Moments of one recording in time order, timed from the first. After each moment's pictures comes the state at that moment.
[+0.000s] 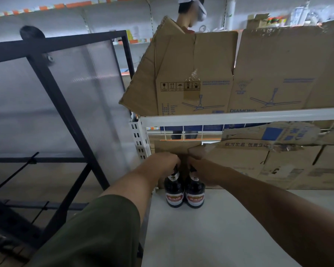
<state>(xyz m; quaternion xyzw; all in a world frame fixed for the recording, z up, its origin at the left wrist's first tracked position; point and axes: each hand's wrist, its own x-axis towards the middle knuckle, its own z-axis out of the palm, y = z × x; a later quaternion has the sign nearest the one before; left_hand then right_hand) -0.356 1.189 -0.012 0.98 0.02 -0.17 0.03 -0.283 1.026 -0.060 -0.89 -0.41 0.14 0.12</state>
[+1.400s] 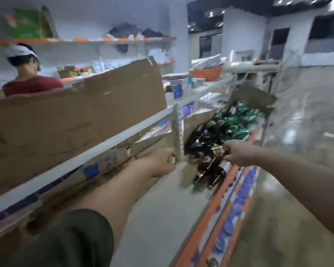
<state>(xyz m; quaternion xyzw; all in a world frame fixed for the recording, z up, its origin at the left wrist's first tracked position) -0.288 0.783 0.062 0.90 -0.40 -0.10 0.16 -0.425 0.537 0.073 -0.98 0.20 0.03 0.08</state>
